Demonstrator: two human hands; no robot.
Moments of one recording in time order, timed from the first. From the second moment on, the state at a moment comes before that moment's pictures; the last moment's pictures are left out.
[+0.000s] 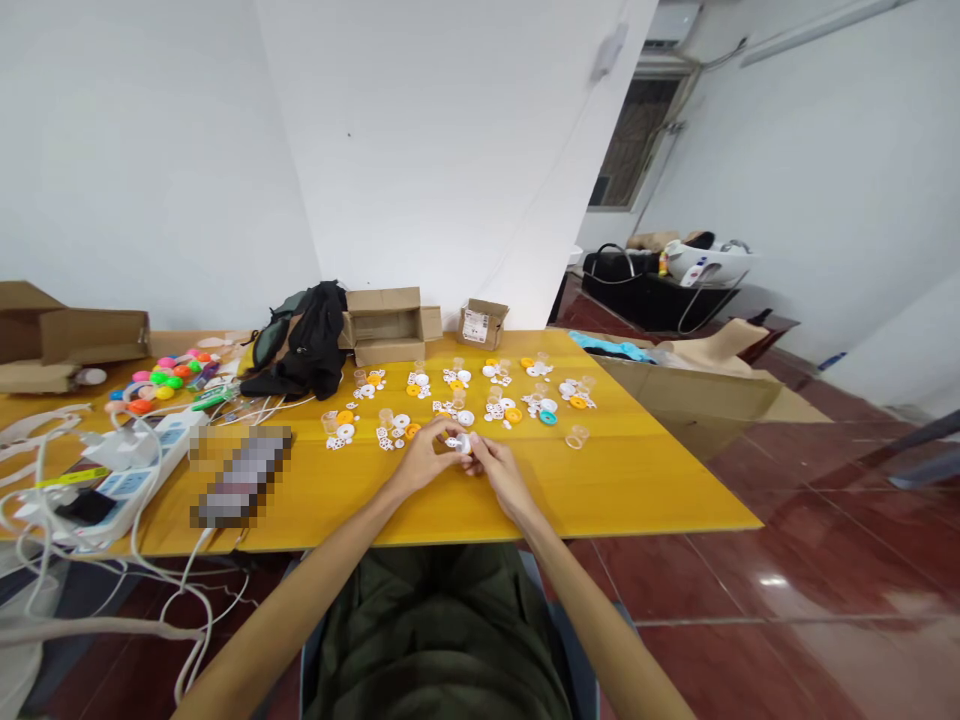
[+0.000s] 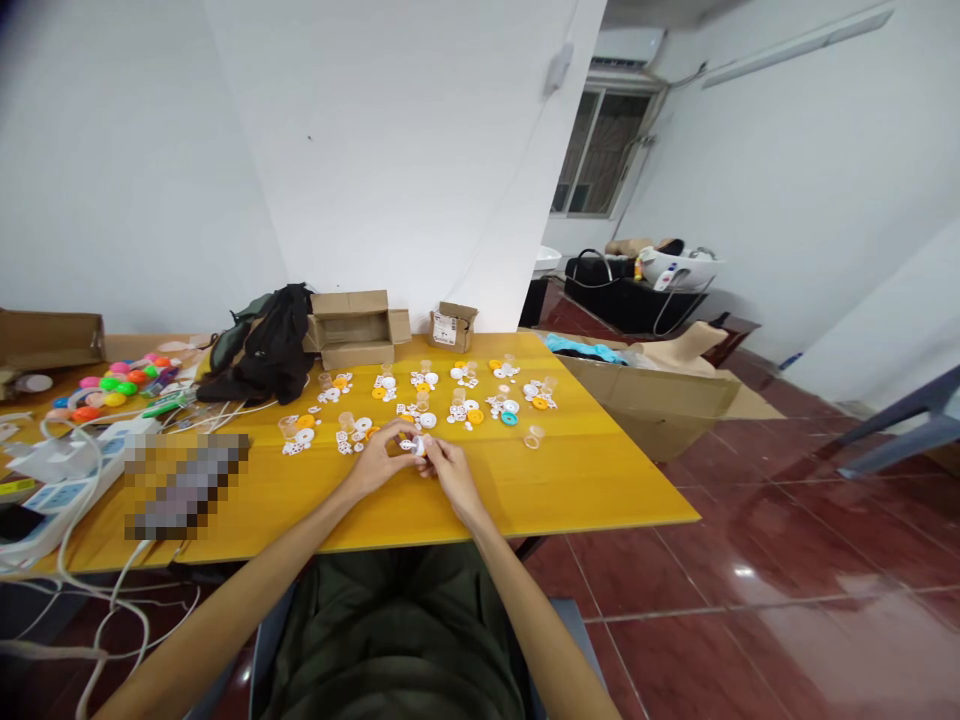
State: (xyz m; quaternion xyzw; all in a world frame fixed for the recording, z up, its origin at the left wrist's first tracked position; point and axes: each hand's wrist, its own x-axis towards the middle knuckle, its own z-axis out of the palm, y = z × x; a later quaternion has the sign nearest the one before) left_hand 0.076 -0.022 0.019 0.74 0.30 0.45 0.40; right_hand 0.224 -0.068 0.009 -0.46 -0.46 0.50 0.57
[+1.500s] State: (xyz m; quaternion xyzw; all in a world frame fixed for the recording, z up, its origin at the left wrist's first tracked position) left_hand 0.078 -0.024 0.022 0.73 0.32 0.46 0.38; right_hand 0.213 -0.070 0.002 -0.41 -0.36 0.52 0.66
